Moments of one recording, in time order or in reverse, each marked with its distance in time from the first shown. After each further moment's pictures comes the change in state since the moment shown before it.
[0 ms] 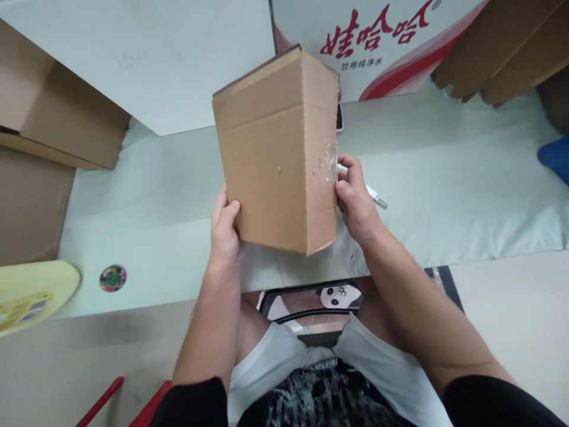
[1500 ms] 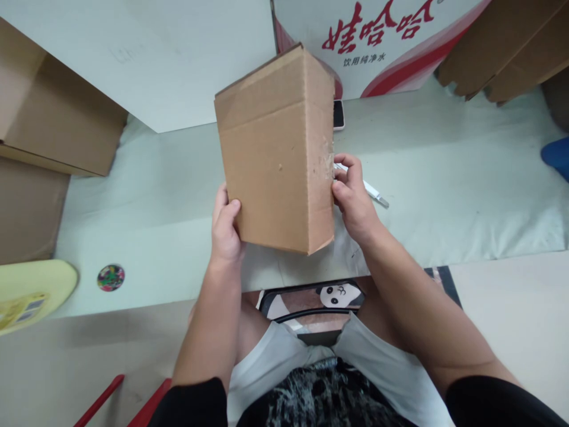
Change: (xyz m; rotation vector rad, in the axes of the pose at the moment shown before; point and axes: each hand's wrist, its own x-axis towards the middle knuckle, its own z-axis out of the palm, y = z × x) left_hand -0.001 -0.004 -0.002 -0.026 -0.006 -0.022; right_hand -0.002 0.007 0.003 -0.009 -0.003 -0.018
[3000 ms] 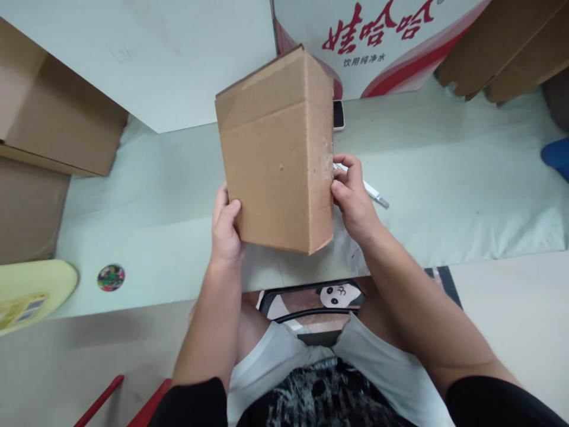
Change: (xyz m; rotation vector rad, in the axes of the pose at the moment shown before) left_hand -0.001 0.002 0.001 -0.013 0.031 -0.011; right_hand 0.001 -0.001 0.000 -0.010 0.006 0.028
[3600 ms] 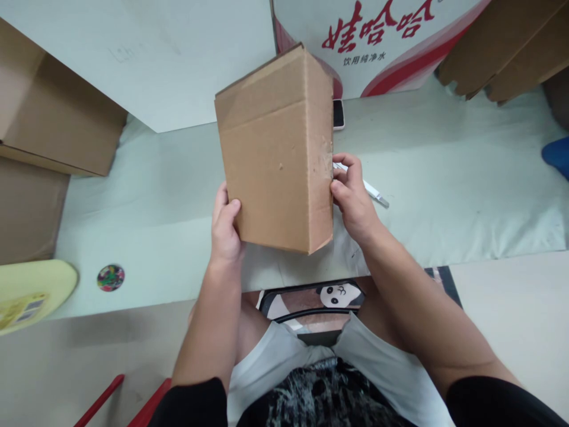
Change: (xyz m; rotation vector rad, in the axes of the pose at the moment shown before) left_hand 0.000 -0.002 0.000 0.025 -0.013 0.016; right_hand -0.001 -0.002 0.000 -0.018 -0.014 0.007
